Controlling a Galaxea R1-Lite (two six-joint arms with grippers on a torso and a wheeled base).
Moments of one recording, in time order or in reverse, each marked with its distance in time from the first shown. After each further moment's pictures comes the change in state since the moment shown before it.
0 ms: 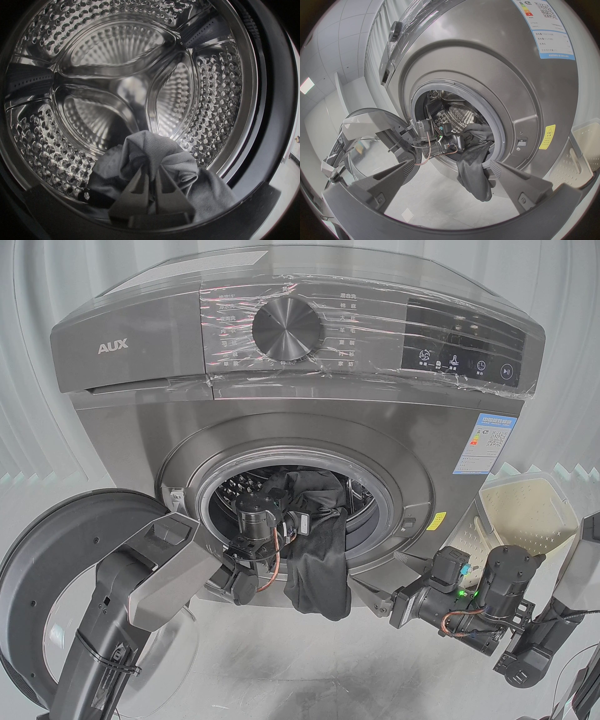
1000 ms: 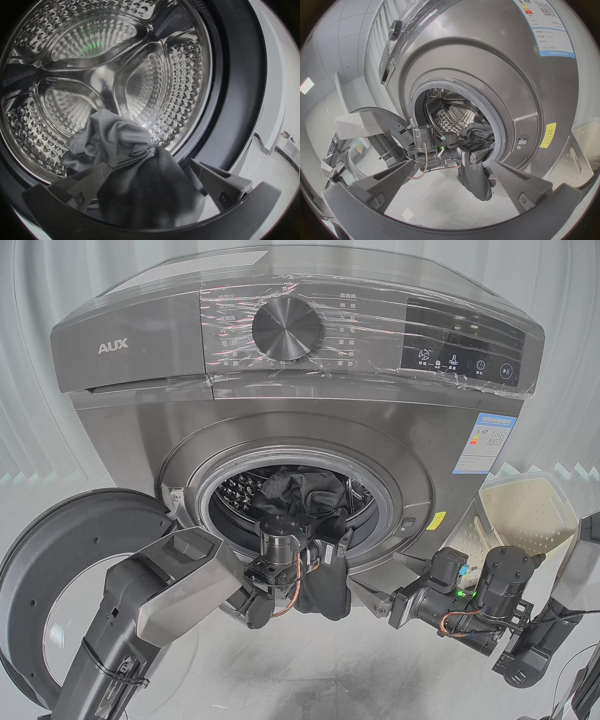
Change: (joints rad) left arm -0.094 -0.017 0.122 -0.007 -0.053 0.004; right arm 0.000 0.008 -0.003 0.000 0.000 0.000
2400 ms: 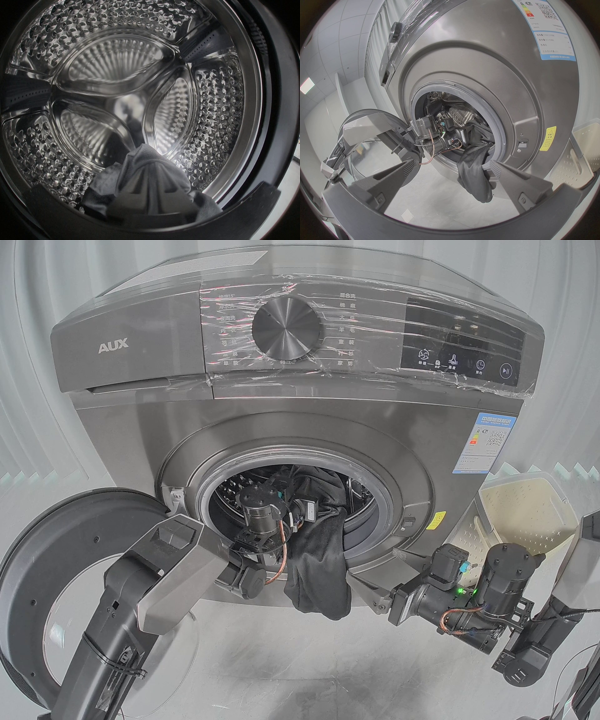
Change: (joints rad) left arm 0.086 0.057 -0.253 -0.017 0.068 0.003; right arm -0.002 -0.005 -0.011 0.000 0.001 0.000
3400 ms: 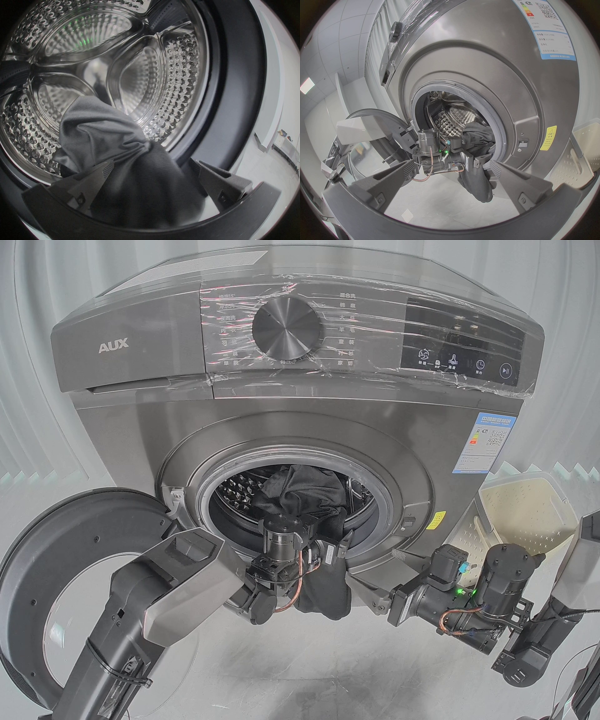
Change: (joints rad) left arm -0.081 -0.025 0.181 0.090 -0.101 0.000; right arm 0.001 0.002 -0.001 0.000 0.001 0.000
